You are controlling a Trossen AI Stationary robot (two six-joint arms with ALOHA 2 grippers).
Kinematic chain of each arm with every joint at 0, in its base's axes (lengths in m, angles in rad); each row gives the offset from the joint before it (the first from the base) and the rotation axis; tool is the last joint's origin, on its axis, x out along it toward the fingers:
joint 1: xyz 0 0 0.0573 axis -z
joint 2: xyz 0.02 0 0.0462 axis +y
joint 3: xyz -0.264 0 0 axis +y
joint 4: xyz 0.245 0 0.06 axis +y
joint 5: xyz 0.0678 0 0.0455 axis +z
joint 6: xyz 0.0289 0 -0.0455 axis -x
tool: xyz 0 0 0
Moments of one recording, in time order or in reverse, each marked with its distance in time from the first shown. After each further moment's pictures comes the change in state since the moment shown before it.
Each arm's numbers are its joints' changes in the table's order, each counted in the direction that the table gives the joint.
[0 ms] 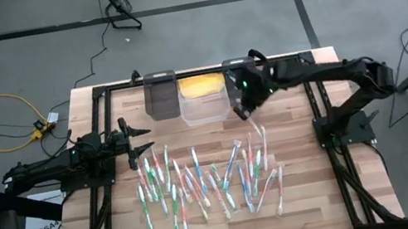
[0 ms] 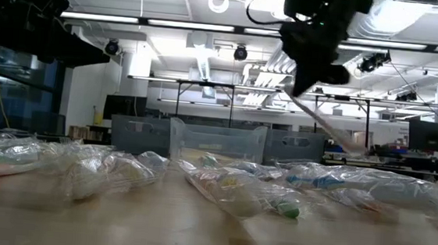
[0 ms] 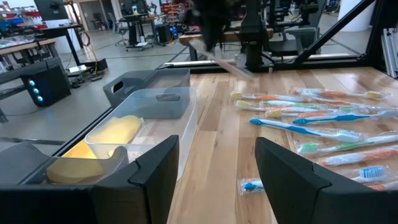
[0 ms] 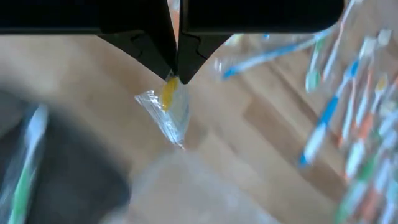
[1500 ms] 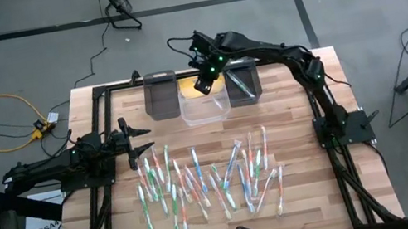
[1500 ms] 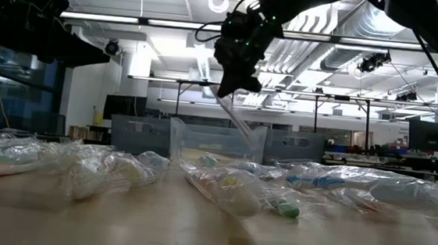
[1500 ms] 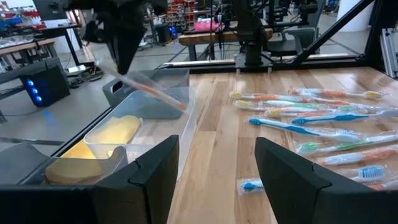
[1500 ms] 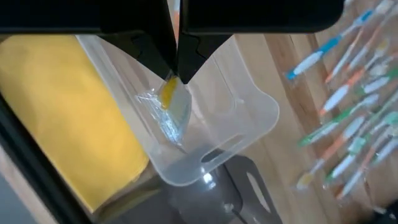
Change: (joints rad) left arm 0.000 0.000 0.000 0.000 -0.002 0.000; right arm 0.193 0.667 -0.839 0.174 0.246 0.478
